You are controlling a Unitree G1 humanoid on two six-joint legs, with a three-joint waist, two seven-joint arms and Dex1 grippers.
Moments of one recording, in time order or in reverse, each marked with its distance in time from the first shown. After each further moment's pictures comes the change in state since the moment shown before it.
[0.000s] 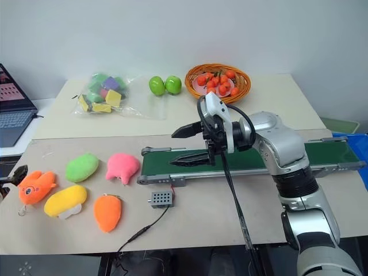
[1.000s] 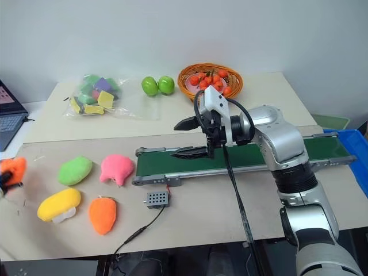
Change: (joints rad) left arm -0.331 0.176 -0.090 0.434 -0.001 -0.063 0.032; right arm -0.021 -0.004 -0.023 0.004 -0.052 -0.010 -0.047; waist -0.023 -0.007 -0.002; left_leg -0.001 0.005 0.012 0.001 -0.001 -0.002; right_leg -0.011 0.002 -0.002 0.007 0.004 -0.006
